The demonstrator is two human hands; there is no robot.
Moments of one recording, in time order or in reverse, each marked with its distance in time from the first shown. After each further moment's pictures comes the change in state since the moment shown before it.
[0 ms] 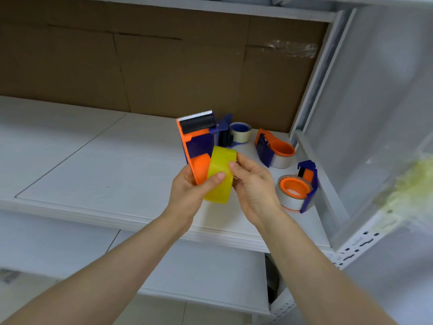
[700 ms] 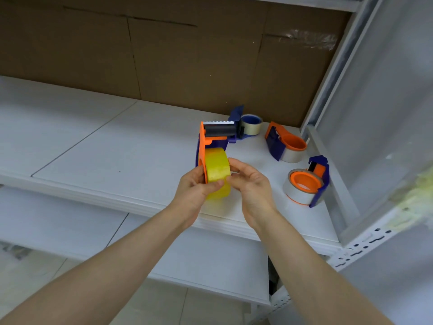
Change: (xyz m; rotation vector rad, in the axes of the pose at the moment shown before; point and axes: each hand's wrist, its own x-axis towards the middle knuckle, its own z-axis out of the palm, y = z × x) left_hand -0.002 -0.023 -0.022 -0.014 -0.064 -0.096; right_hand -0.005 0.035 -0.001 -0.240 0.014 -0.062
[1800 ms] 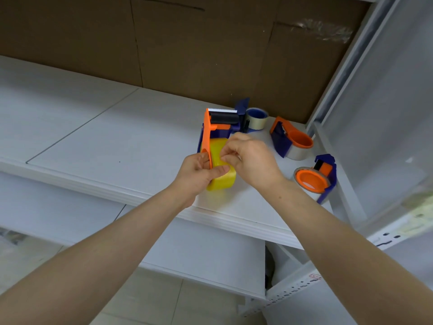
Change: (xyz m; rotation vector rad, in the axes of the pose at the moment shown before) left_hand 0.022 0.012 -0.007 0.089 -0.015 -0.049; right_hand 0.034 -0.043 0.013 -1.273 -0.255 -0.629
